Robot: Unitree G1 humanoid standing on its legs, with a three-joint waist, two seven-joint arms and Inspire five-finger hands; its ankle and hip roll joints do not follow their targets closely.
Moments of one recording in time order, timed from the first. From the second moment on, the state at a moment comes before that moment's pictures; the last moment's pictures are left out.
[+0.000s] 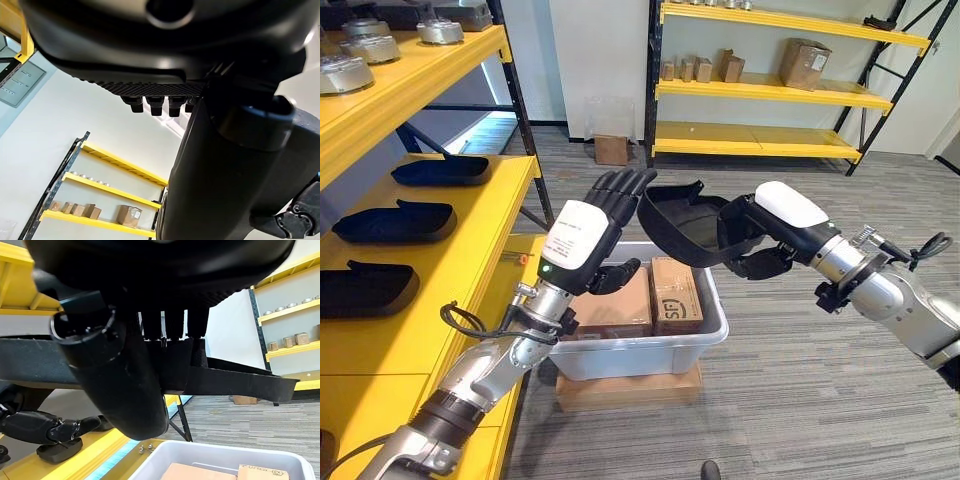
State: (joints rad) left arm -0.30 0.76 -0.36 0.03 0.56 -0.38 0.47; right arm -0.55 -1.04 0.53 0.05 -0.08 -0.34 -0.03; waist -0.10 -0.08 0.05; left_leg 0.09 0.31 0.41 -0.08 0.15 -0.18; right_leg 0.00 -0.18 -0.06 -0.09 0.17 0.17
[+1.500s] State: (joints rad) left arm -0.25 0.77 -0.34 -0.06 0.61 -0.42 0.44; right arm -0.46 -1.03 0.47 0.05 -0.08 -0.37 -0.03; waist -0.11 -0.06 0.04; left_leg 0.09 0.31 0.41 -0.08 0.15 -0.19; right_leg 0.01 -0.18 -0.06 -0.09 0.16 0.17
